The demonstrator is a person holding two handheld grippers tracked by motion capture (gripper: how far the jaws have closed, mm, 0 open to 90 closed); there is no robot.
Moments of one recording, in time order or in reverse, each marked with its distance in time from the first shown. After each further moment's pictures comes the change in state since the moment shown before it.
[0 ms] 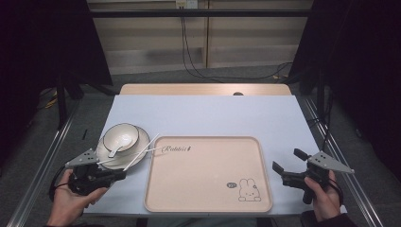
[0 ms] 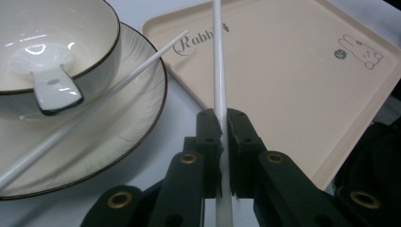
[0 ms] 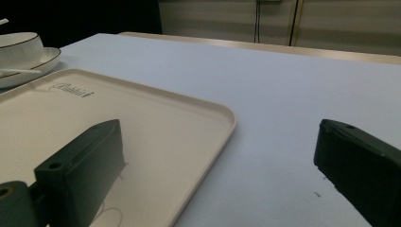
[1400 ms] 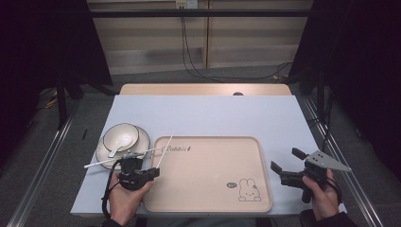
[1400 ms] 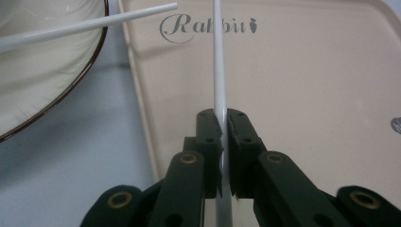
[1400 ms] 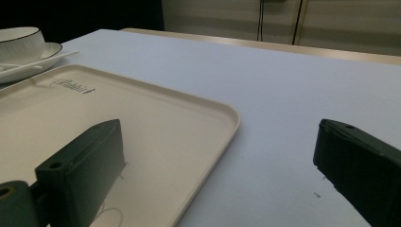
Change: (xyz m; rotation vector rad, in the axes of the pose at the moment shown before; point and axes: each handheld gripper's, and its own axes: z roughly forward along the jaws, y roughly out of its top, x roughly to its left) left arm -0.060 0.020 0.095 0.070 0.224 -0.343; right arm 0.001 0.001 0.004 0.010 0.009 -0.019
